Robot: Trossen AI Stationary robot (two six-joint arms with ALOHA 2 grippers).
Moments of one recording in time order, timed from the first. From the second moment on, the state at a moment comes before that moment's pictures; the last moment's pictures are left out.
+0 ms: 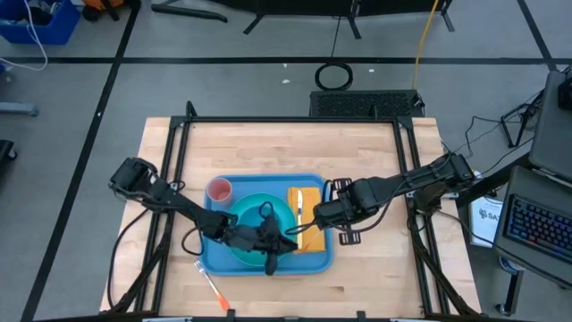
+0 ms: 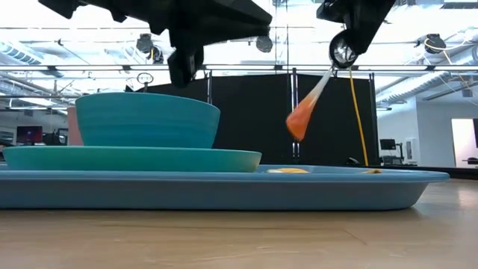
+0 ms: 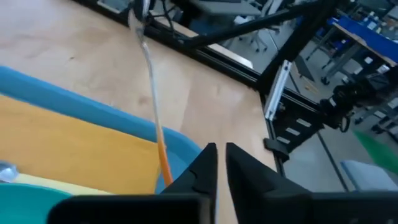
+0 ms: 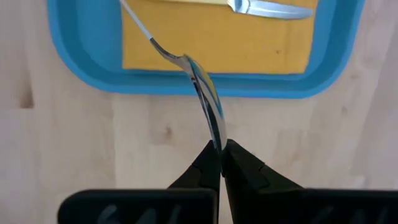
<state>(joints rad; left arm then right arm) -0.44 1.75 0.91 0.53 -0.30 -0.61 0.30 1.71 1.63 -1.43 0.13 0.22</state>
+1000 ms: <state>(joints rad) -0.38 1.75 0.91 0.46 -0.18 -0.63 0.28 1.64 1.63 -1.31 0.08 0.28</state>
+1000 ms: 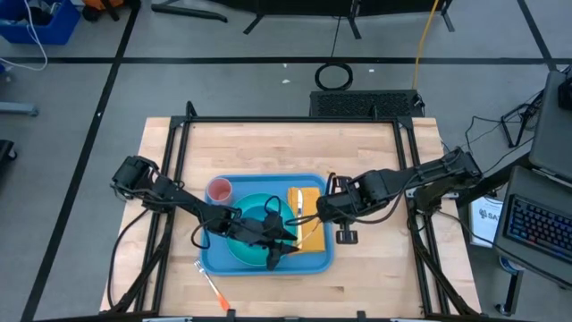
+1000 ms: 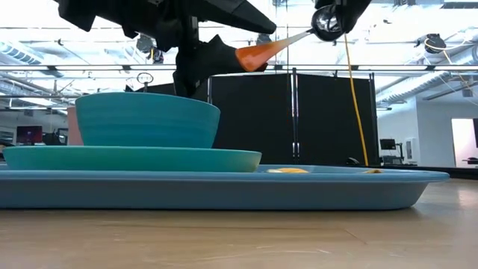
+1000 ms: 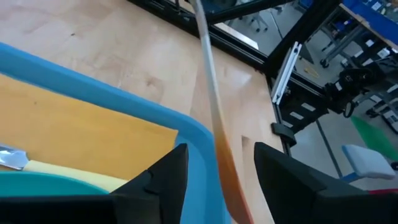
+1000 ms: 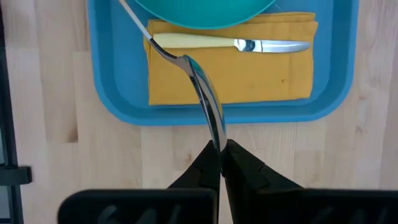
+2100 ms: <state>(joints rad) -0.40 1.75 0.91 0.51 -0.24 -0.57 0.28 1.64 1.63 -1.26 0.03 0.27</state>
